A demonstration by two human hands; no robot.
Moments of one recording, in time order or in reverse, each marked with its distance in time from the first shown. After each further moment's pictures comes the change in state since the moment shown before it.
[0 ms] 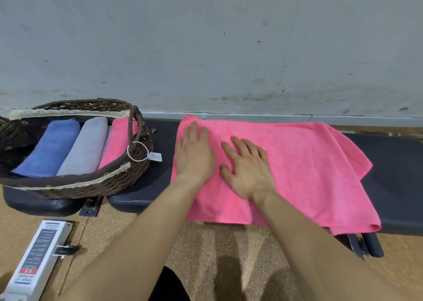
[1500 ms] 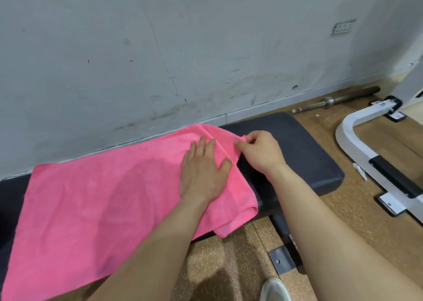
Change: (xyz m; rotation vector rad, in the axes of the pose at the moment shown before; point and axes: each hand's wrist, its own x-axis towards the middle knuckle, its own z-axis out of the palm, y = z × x) left_hand -0.036 0.269 0.110 -0.120 -0.113 0.409; right_hand -0.084 0.278 -0.065 0.718 0.347 0.682
